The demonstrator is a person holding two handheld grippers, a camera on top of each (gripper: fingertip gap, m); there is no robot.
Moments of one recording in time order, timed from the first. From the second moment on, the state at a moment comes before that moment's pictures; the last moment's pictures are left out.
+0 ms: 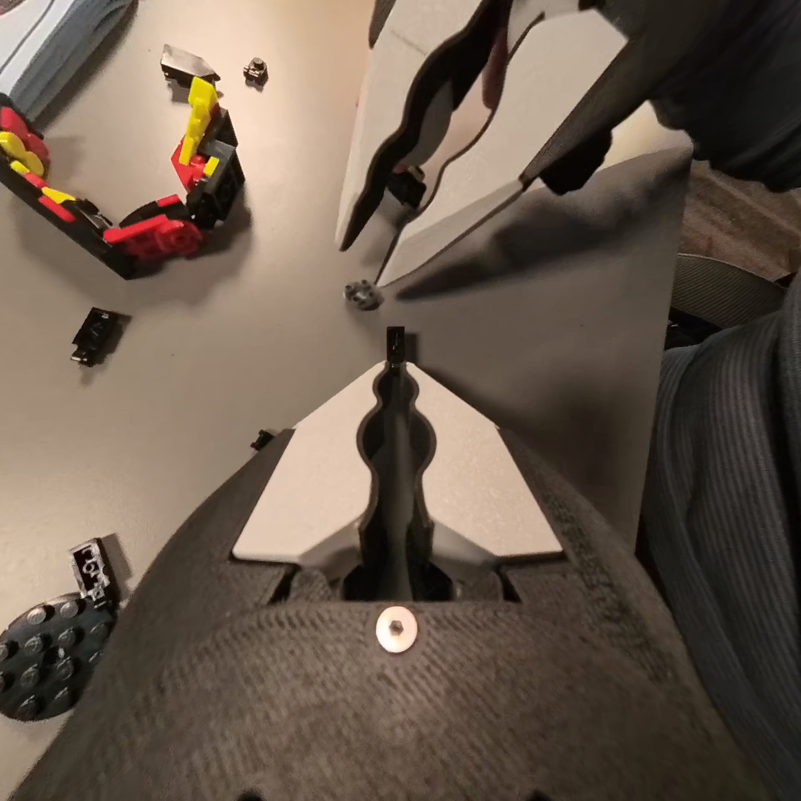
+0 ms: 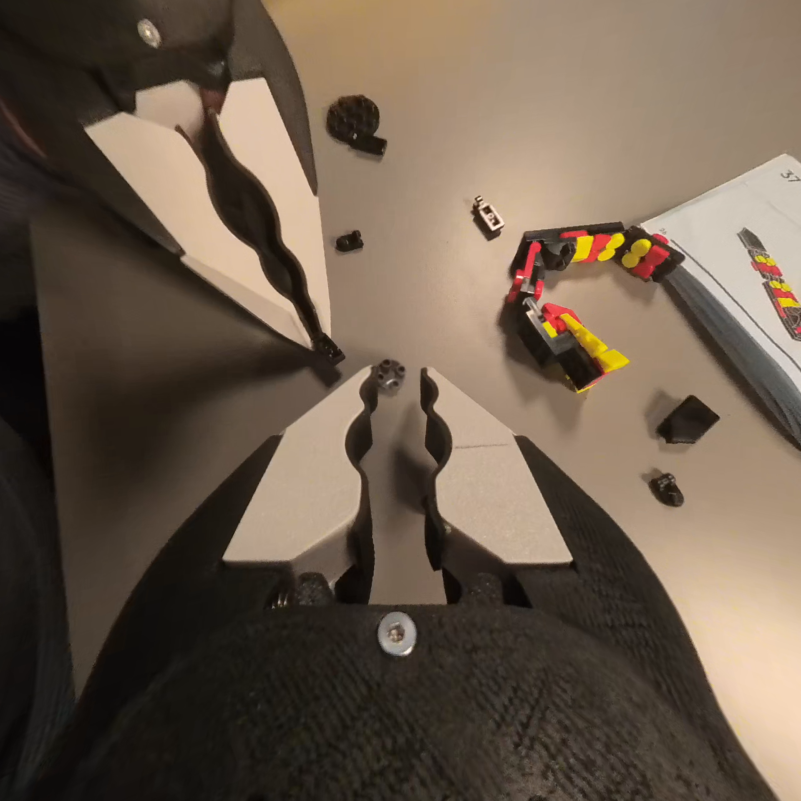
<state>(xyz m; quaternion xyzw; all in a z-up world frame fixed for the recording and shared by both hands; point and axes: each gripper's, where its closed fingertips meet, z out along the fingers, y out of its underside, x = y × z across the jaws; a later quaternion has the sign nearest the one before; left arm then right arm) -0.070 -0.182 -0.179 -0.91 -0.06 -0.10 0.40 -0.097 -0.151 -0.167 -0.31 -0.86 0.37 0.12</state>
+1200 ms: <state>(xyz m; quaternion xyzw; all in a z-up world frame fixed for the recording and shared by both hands) -0.073 -0.188 -0.175 -0.88 -0.16 -0.19 0.41 -0.100 -0.162 -0.160 0.33 -0.80 0.03 0.49</state>
